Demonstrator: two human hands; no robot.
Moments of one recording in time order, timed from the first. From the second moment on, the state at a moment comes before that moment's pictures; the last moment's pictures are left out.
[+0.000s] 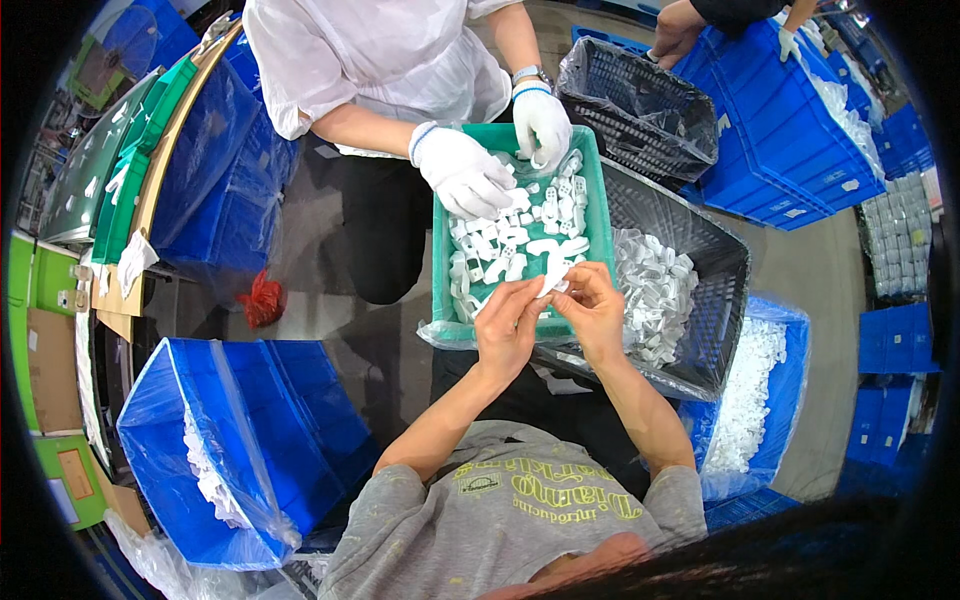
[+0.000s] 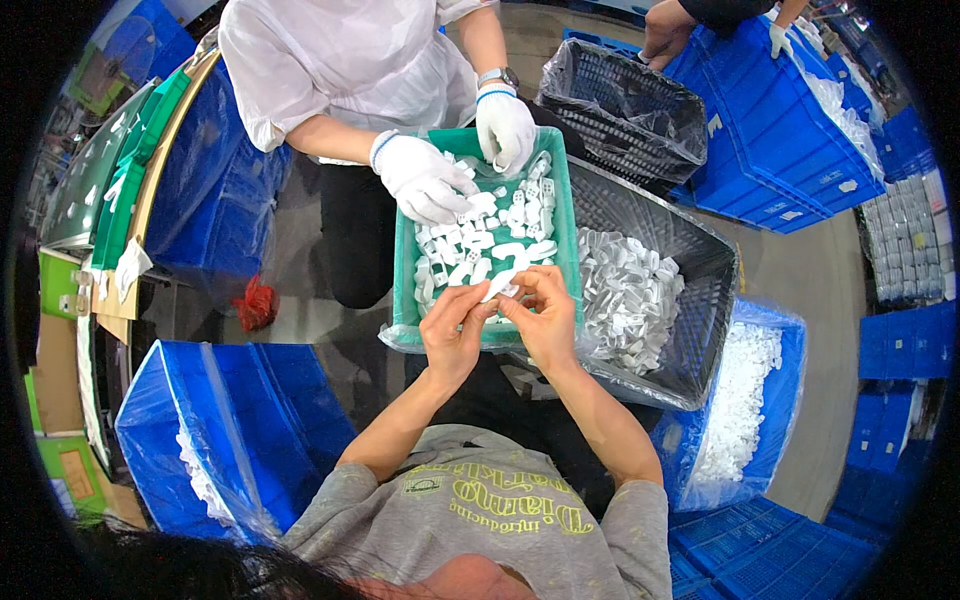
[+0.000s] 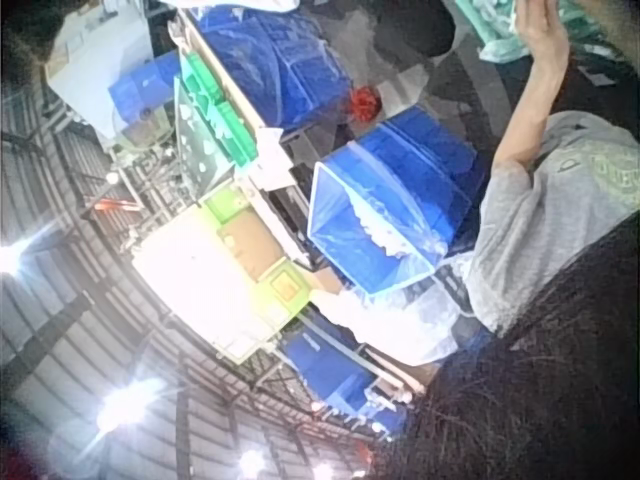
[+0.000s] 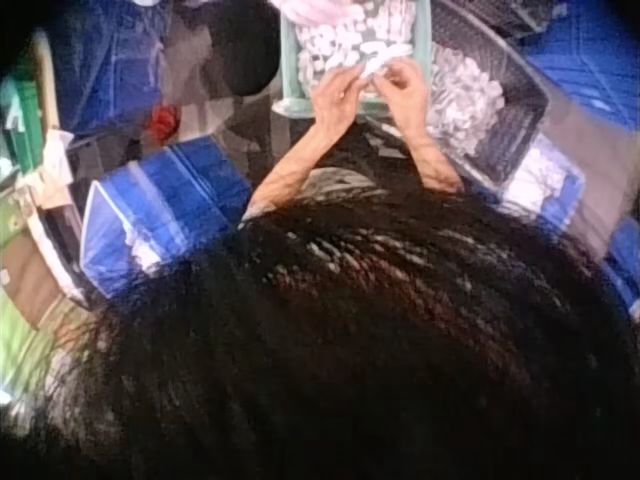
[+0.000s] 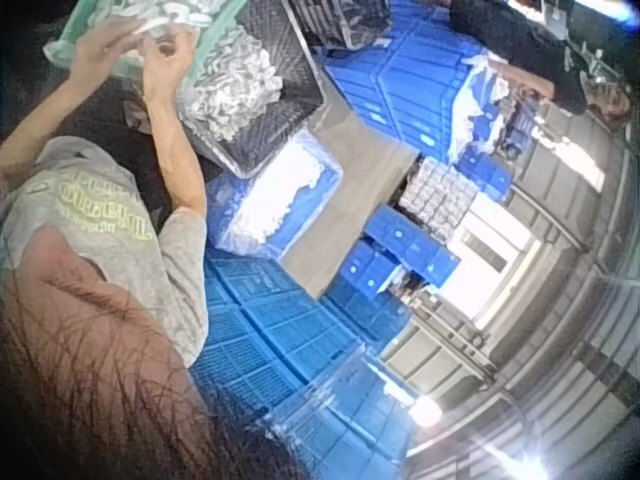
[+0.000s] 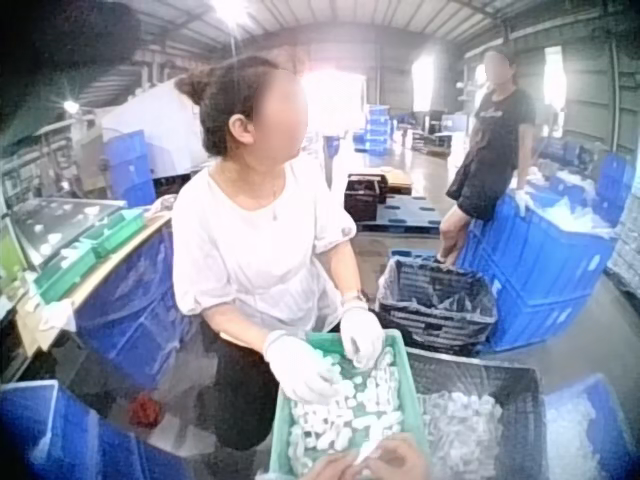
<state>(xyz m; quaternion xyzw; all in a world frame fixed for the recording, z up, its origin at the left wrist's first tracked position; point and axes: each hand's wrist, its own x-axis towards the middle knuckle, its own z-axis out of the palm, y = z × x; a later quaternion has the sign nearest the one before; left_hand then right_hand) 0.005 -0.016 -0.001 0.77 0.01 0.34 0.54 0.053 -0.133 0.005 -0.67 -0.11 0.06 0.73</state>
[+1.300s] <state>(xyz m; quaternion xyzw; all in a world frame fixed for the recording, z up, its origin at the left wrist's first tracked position) 0.005 -0.009 0.000 0.70 0.02 0.15 0.70 0.069 -0.159 0.022 -0.75 -0.12 0.22 0.61</state>
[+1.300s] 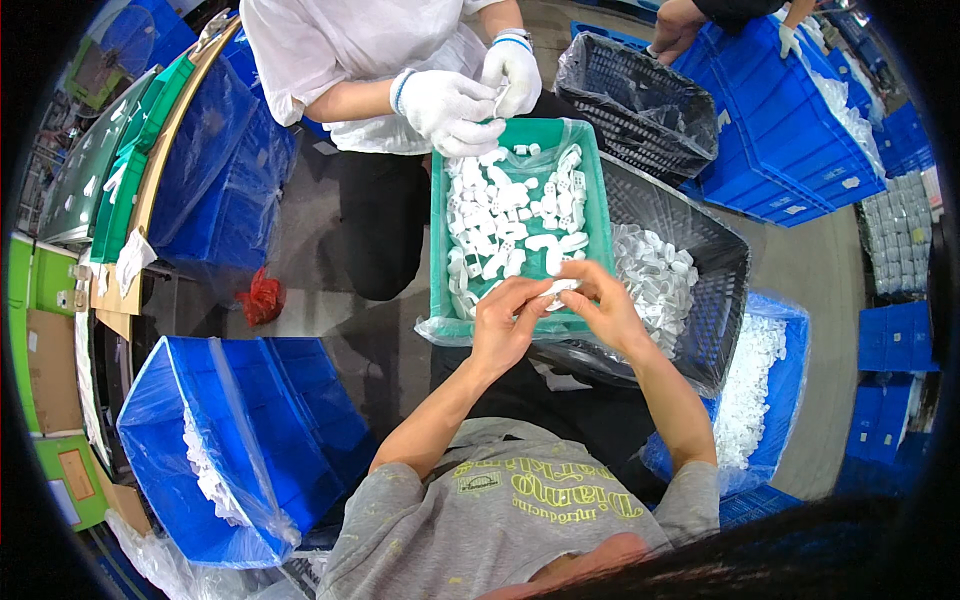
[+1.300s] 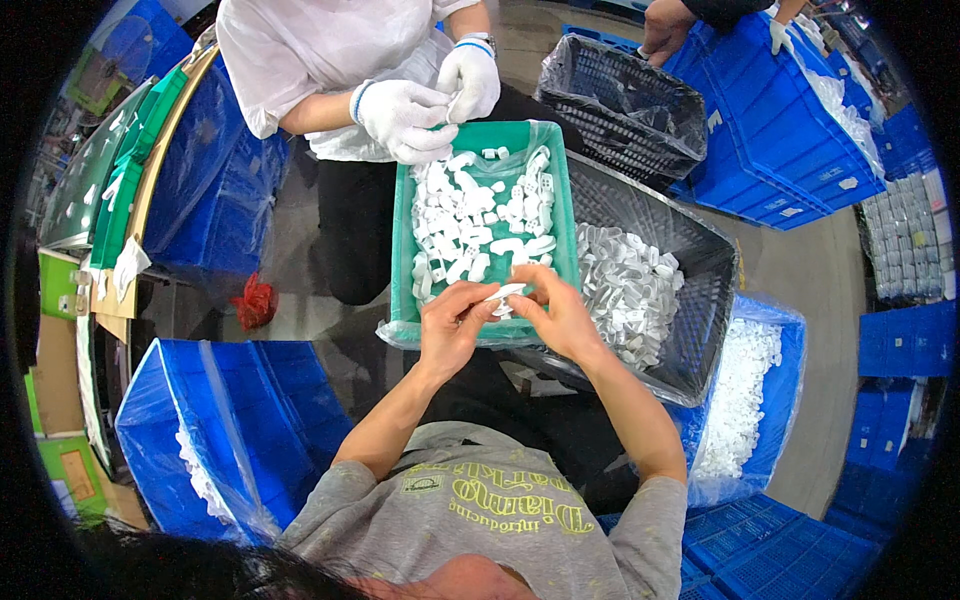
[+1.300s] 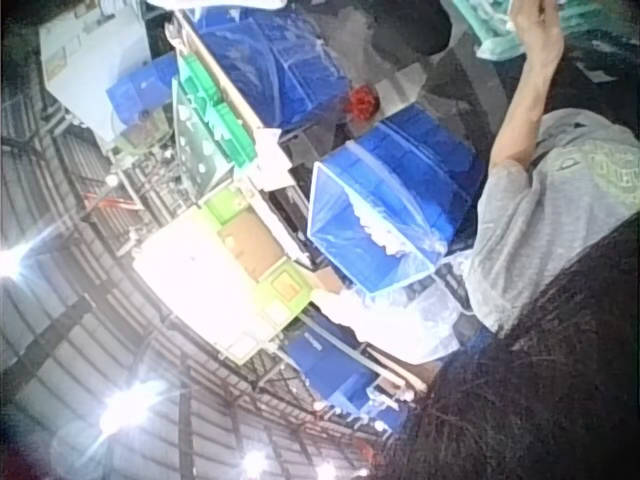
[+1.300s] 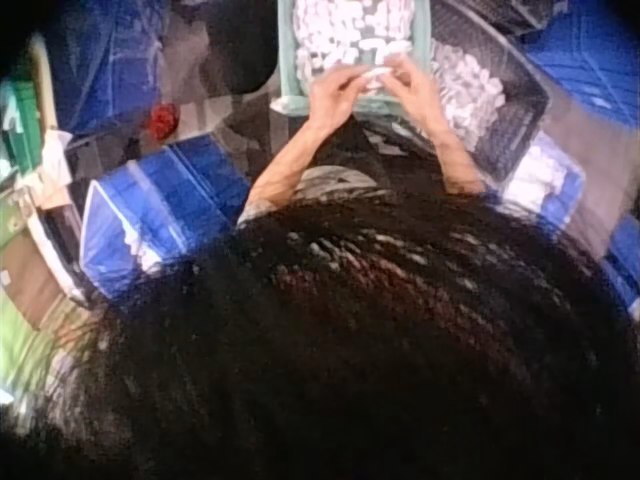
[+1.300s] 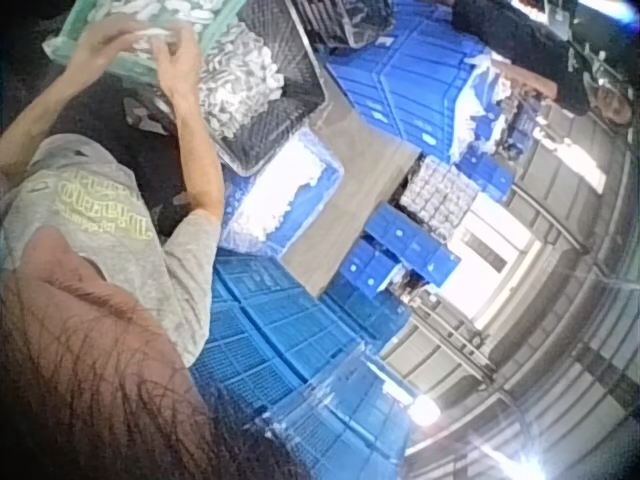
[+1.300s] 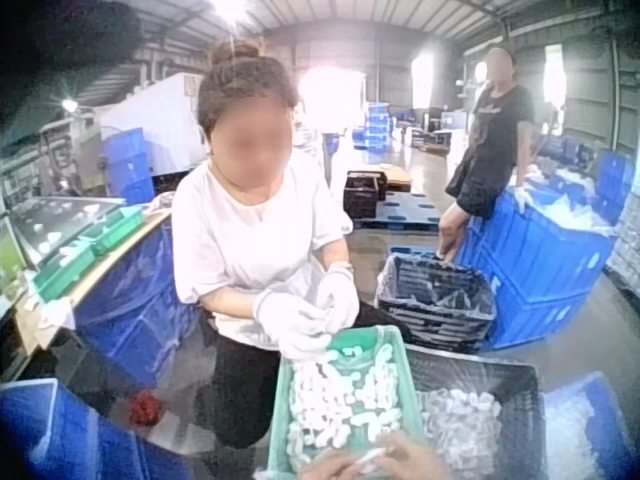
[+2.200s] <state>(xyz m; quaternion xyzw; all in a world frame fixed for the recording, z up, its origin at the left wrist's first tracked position) 0.008 -0.004 0.005 0.60 0.11 0.01 0.79 0.072 -0.172 0.038 -0.78 -0.17 0.20 0.56</state>
